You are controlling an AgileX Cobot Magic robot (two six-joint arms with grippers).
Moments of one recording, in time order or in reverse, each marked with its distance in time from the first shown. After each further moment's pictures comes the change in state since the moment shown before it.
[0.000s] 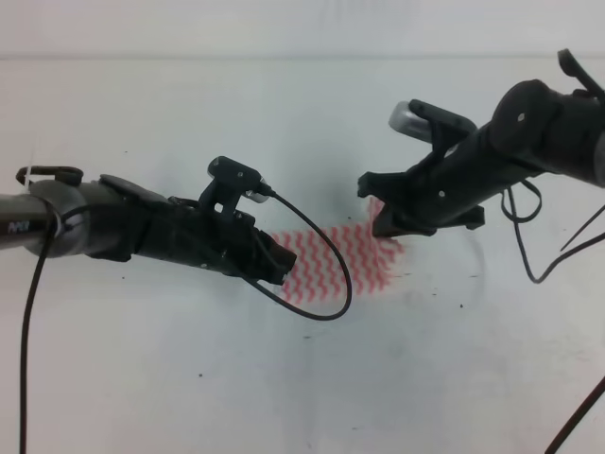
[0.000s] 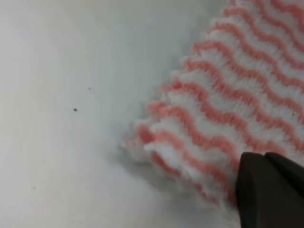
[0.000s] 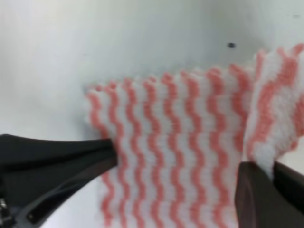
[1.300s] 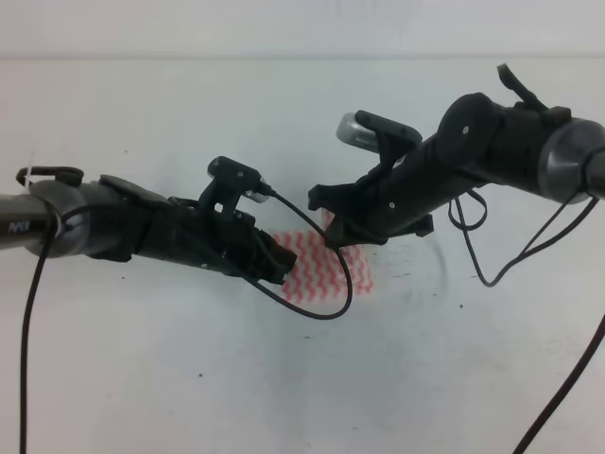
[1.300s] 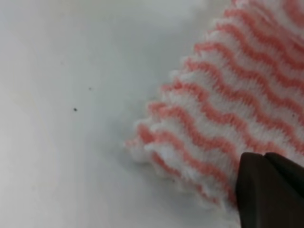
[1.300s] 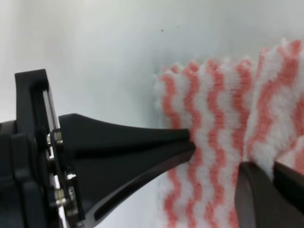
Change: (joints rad) left arm 0.000 0.002 -0.001 -0.012 0.000 0.000; right arm 0.091 0.063 -0.070 0.058 -0.009 -0.029
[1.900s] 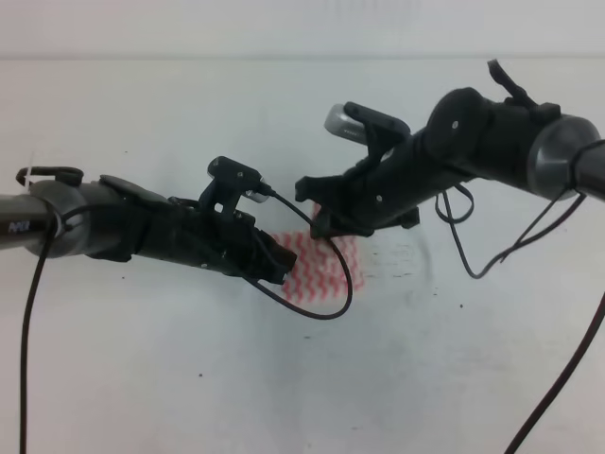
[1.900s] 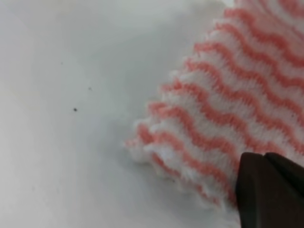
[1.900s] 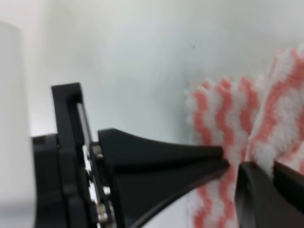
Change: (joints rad) left arm -0.001 0.001 0.000 -0.001 0.000 0.000; right arm 0.017 0.027 -0.041 0.014 0.008 -0.005
